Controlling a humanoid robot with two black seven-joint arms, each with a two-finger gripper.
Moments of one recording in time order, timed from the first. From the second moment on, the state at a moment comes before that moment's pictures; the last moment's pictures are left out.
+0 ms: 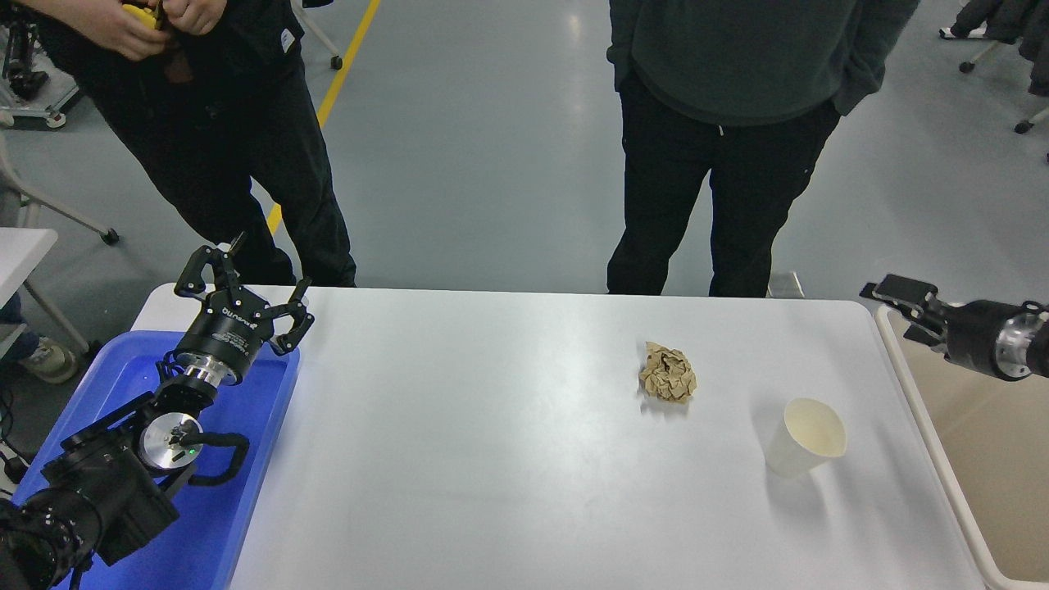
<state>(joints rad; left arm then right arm) -0.66 0.33 -0.56 -0.36 -0.18 -0.69 -0.51 1.07 -0.73 -0.32 0.60 -0.82 0.24 0.42</state>
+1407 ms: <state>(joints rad) -0.66 0.33 -0.56 -0.36 -0.18 -0.69 -0.51 1.06 -0.71 -0.43 0.83 -1.21 0.18 0.43</state>
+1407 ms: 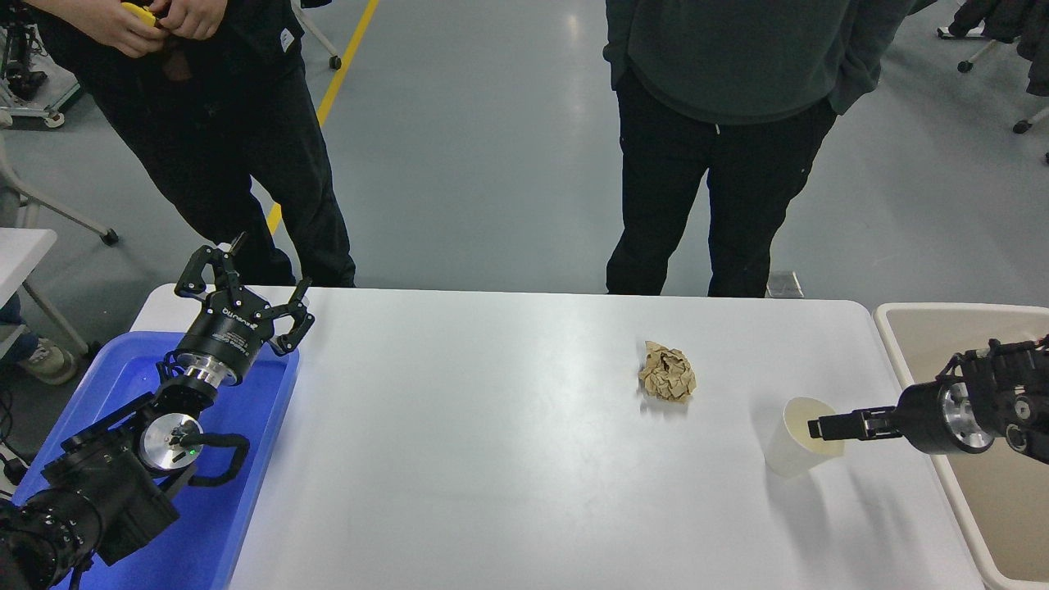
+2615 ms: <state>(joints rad) -0.66 0.33 -0.56 -0.36 -0.18 -0.69 -0.51 1.02 -0.62 -0.47 0.70 -1.19 0.16 0.43</state>
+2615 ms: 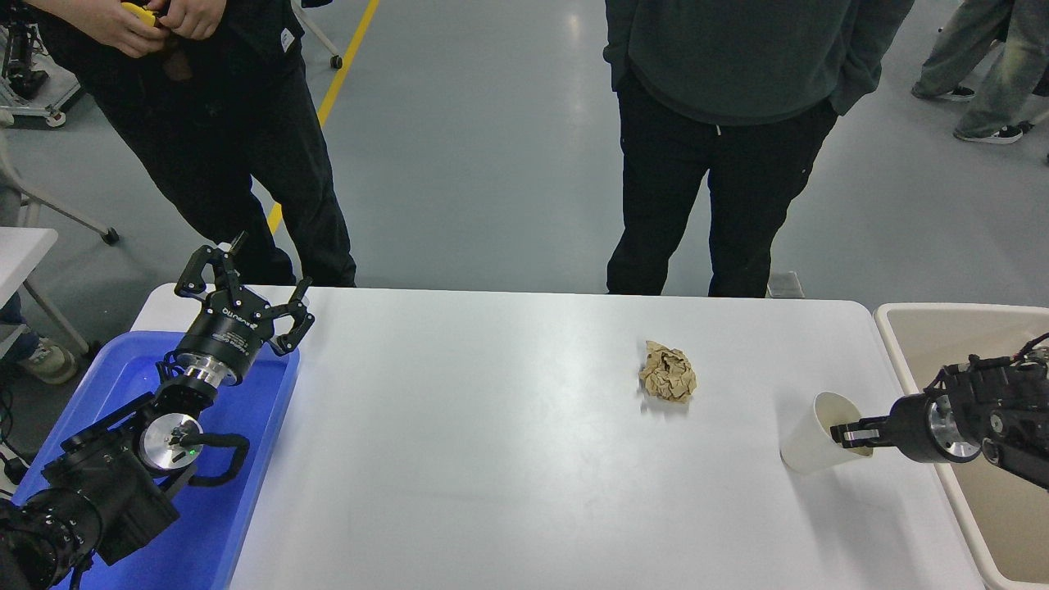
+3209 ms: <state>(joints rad) -0.66 0.33 -0.56 -0.36 -0.18 -0.69 -0.51 1.04 -0.66 -0.45 0.73 -1.18 0.15 0.45</state>
